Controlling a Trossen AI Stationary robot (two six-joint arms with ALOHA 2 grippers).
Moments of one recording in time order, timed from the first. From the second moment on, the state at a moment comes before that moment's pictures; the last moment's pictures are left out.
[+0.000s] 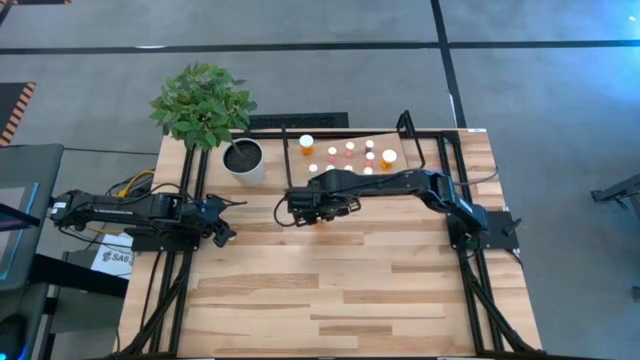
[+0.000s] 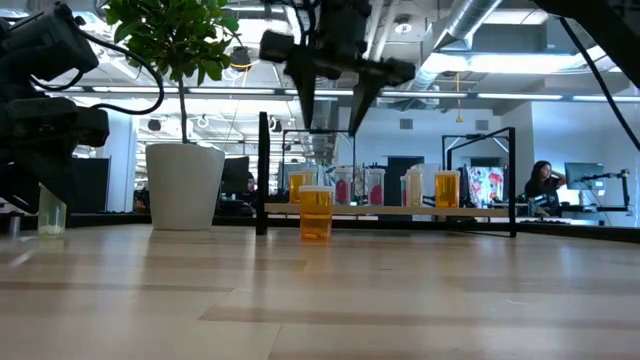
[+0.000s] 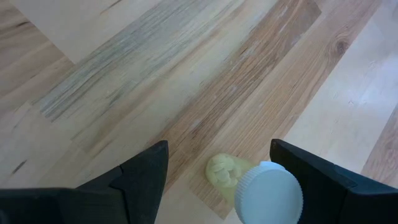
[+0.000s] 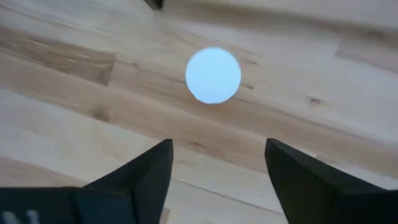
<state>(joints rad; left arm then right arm) 0.00 0.40 0.21 -0.81 -0.04 -0.85 0.02 2.23 2.21 -1.39 0.12 1.30</state>
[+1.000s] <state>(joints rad) 0.00 0.40 0.21 -0.80 -0.04 -0.85 -0.07 2.33 2.18 -1.29 0.02 1.24</state>
